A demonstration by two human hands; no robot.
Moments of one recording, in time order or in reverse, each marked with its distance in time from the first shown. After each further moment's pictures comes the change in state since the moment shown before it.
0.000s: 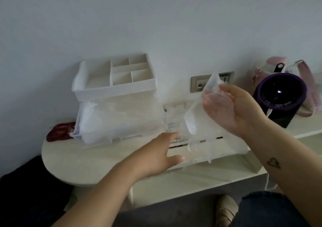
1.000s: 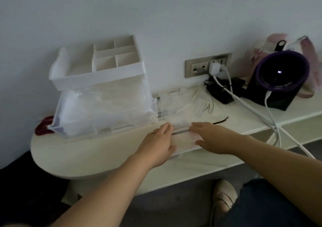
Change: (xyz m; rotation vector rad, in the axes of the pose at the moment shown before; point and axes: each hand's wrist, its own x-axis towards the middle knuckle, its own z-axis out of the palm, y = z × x) left_hand 0.050 -0.028 0.056 0.412 0.013 -0.048; right_hand 0.044 0.061 -0.109 -2.358 -0.388 -0.053
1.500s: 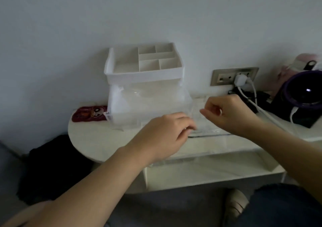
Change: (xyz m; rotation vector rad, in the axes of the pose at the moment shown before) left_hand -0.097 -0.013 -0.102 -0.182 0.404 0.296; right_hand -0.015 -0.079 -0.088 0.283 0.693 -0.276
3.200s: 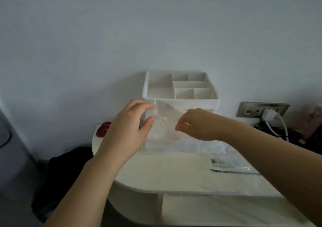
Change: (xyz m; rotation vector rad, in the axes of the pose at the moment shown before) left_hand -0.047 -0.085 -0.084 0.055 0.495 -0.400; right_hand 0.109 -0.112 0.042 -0.145 -0.582 0.102
